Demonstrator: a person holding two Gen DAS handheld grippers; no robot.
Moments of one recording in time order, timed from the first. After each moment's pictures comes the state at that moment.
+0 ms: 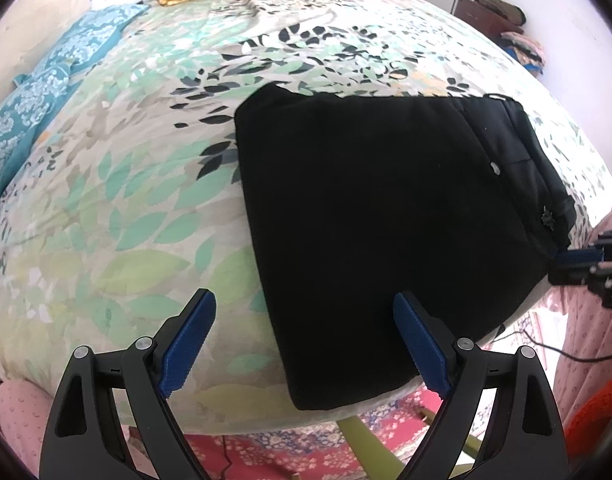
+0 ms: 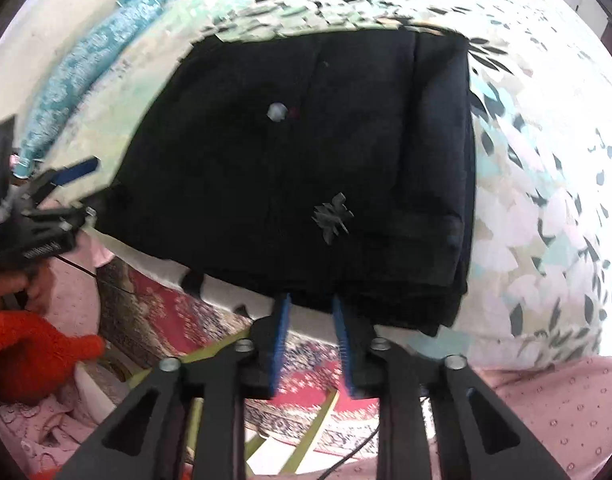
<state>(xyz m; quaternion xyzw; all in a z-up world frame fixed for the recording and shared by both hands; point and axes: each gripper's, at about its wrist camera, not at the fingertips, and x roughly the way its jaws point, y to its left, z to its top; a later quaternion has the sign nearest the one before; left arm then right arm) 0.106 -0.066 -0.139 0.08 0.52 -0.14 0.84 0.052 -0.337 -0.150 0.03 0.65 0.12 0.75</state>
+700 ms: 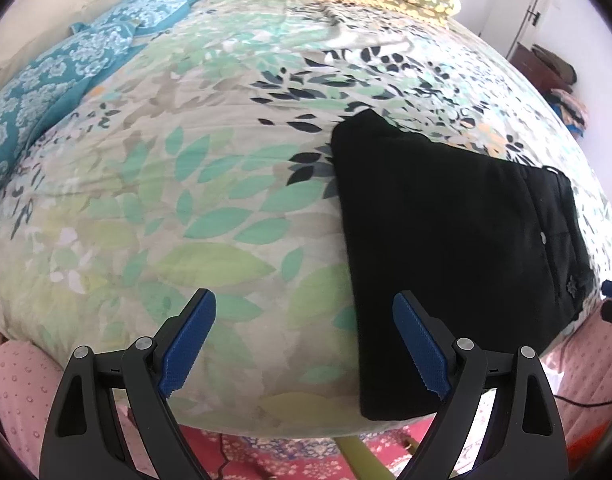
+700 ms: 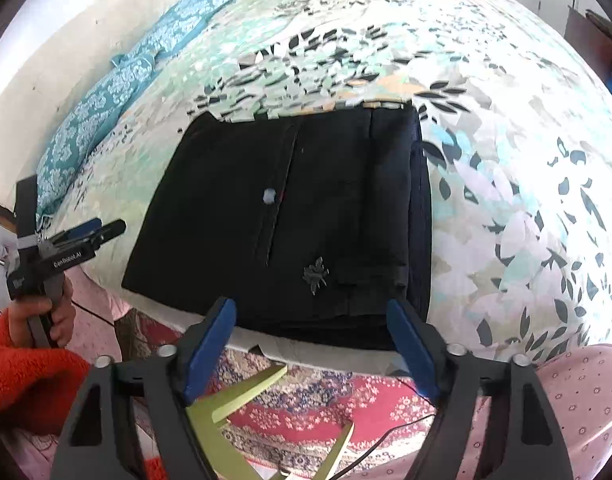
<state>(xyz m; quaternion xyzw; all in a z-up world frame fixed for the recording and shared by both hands) 0.126 -0.009 -0.133 0.00 0.52 -0.06 0.85 0.054 -0.356 -0.100 0.08 0.57 0.09 0.81</state>
